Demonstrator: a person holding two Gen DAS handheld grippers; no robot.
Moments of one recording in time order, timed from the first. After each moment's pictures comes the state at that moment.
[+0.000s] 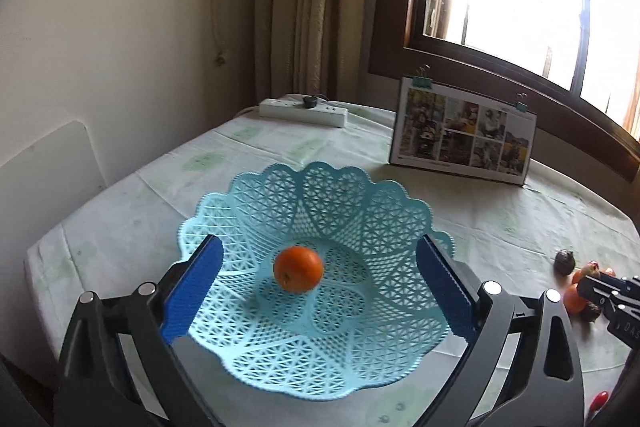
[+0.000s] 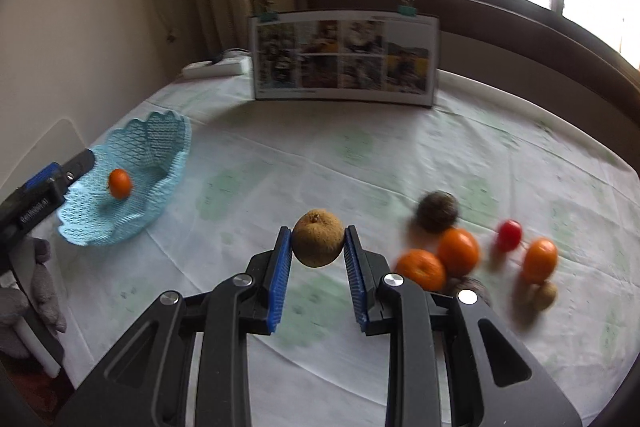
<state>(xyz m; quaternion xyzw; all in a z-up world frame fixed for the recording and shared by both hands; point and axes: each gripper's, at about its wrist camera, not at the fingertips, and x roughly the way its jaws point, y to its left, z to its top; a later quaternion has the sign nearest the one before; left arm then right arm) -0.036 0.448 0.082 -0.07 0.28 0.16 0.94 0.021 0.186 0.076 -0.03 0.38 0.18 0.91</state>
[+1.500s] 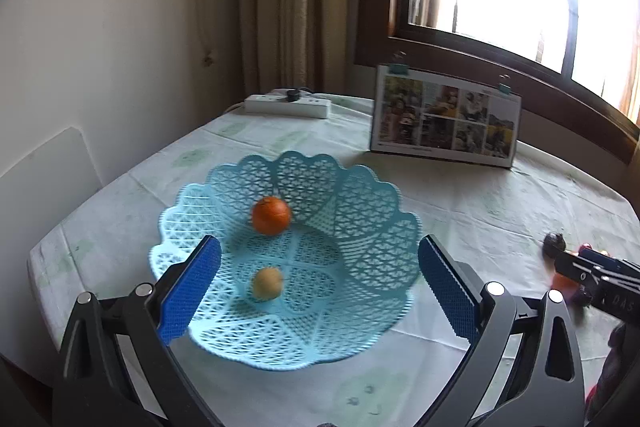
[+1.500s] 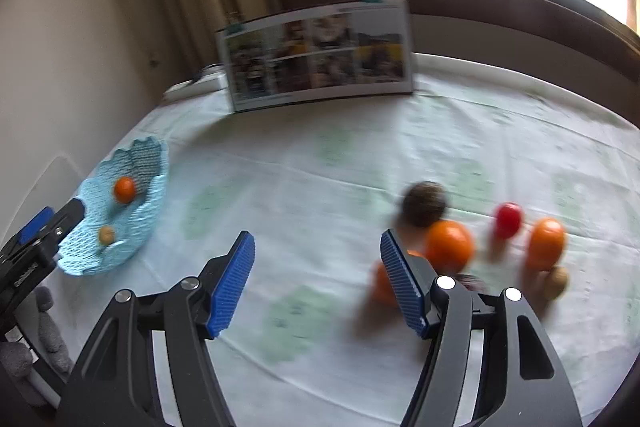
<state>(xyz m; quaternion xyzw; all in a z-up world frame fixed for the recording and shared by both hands) -0.036 0.411 0.083 -0.05 0.30 0.14 0.94 0.041 0.144 0.064 0.04 0.39 0.14 0.91</state>
